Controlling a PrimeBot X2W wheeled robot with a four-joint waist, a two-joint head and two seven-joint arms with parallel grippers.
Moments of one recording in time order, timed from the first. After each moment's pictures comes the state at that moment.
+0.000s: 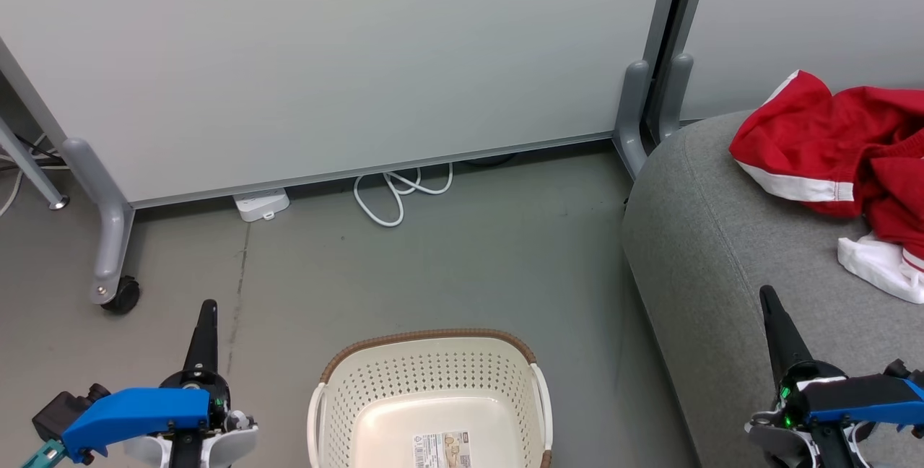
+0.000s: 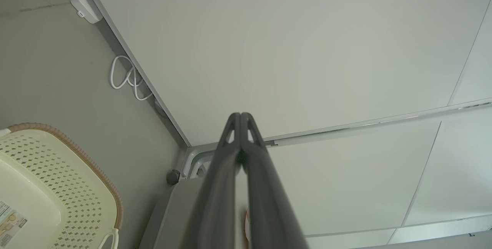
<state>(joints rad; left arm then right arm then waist) -0.09 0.05 0.09 0.26 -1.37 -0.12 0.05 -0.09 -0.05 -0.10 0.25 1.37 0.13 0.06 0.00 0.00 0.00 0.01</state>
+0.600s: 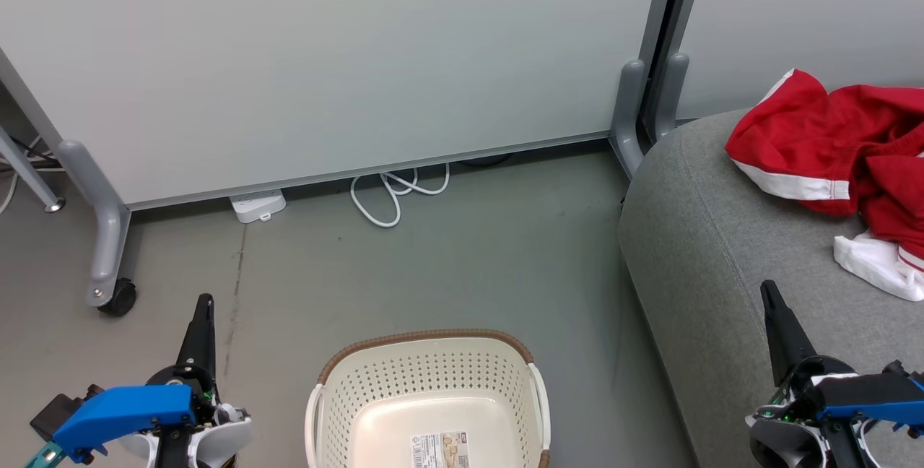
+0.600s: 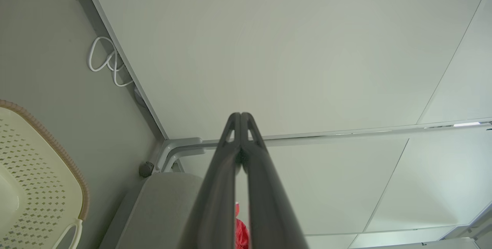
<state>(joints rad) -0.10 0.05 0.10 0.25 -1.51 -0.13 0.09 -0.10 -0.05 -0.11 0.25 1.51 0.13 0.09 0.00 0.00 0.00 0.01</state>
